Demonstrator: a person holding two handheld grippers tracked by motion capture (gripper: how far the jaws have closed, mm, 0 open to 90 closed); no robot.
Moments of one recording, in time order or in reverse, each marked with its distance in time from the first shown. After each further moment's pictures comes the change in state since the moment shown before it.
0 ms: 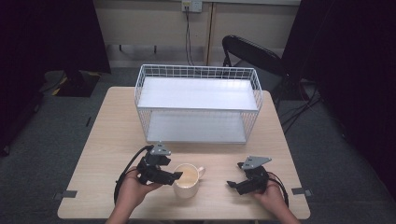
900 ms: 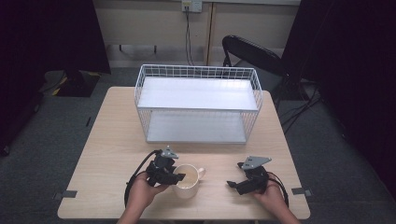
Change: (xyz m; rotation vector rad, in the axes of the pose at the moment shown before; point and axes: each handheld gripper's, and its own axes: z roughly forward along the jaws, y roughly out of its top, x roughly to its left) left arm -0.002 -0.006 0.035 0.075 -0.018 -0.037; right arm 0.000 0.000 0.000 0.000 -0.001 0.000
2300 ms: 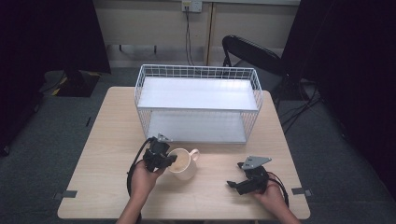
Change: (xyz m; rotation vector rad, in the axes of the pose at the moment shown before) left arm 0.036 0.019 0.002 -0.054 0.158 -0.119; right arm 0.000 0.000 0.000 0.000 0.001 0.000
